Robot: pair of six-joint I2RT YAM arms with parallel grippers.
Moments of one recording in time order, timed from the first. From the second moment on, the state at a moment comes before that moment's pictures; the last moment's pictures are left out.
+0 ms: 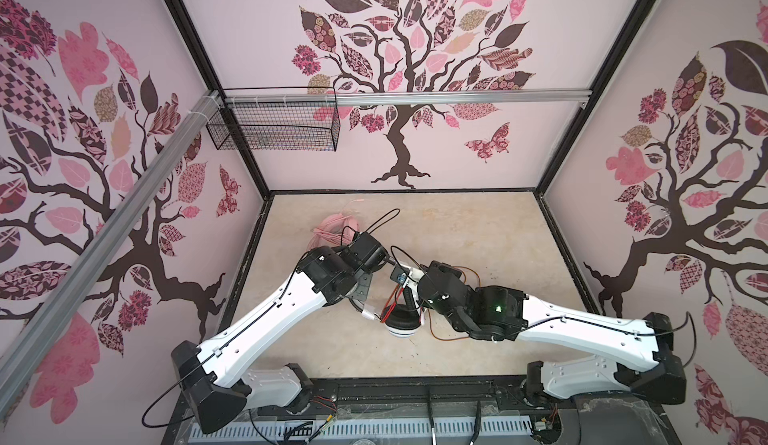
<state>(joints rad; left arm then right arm) -0.80 1.28 1.36 -1.32 -0.39 -0.47 1.22 1.28 1.18 -0.56 0.75 -0.39</state>
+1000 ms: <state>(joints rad) -0.80 1.08 1.32 -1.27 -0.17 -0.37 1.04 1.14 1.07 -0.41 0.42 -0.32</state>
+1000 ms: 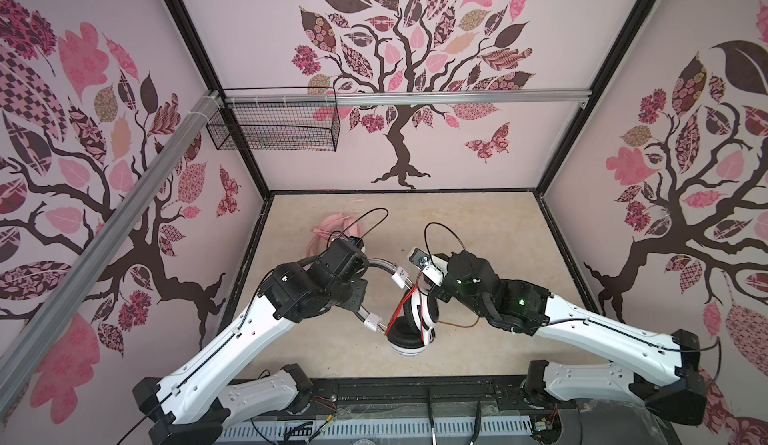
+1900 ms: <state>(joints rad) -0.59 1.10 1.41 -1.27 -0.02 -0.46 0.61 1.14 0.50 0.13 -0.43 0.31</state>
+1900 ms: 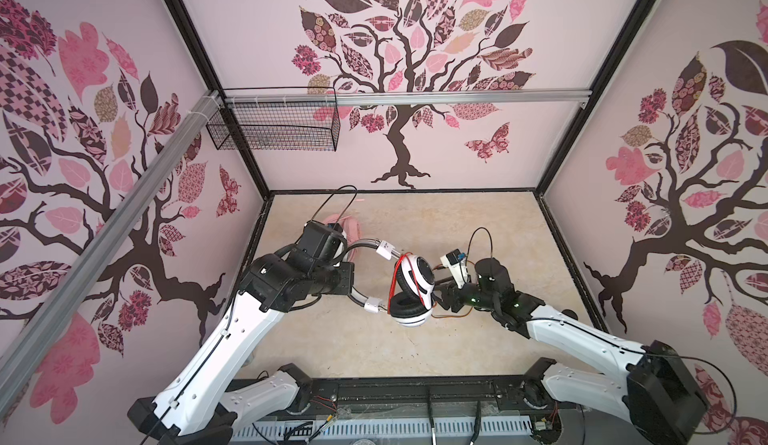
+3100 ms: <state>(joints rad) -0.56 1.22 1.54 -1.28 -0.02 -0.50 0.63 1.40 0.40 0.52 -0.63 0.41</state>
